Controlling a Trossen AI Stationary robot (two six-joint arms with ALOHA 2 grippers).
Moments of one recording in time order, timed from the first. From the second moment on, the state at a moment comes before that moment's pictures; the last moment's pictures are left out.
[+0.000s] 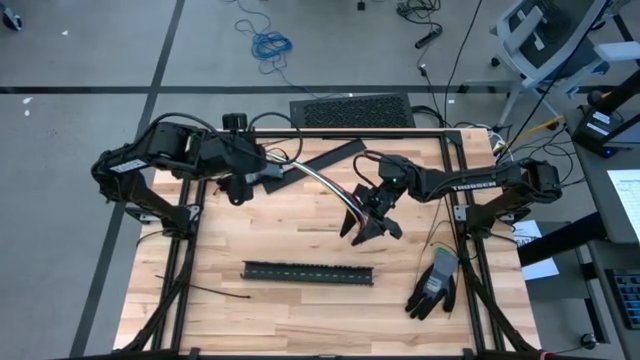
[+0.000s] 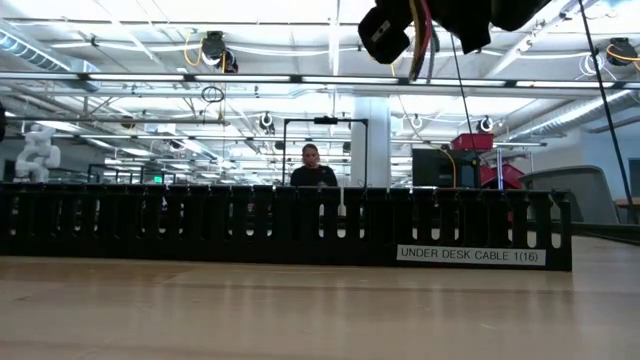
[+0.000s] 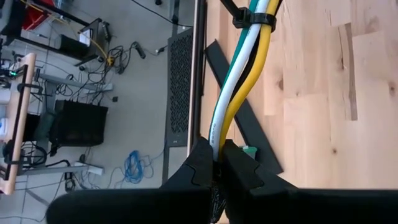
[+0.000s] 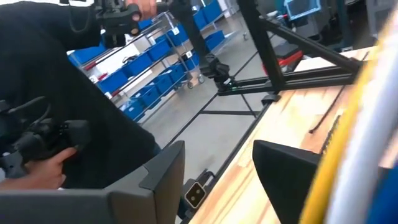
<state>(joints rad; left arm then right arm) -0.04 1.45 2.03 -1.53 -0.56 0.24 -0.12 1.41 0.89 0.36 -0.95 0.38</state>
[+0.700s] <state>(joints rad) -0.04 1.42 2.03 -1.57 -0.61 0.18 -0.13 1.41 0.89 0.32 -1.02 0.37</state>
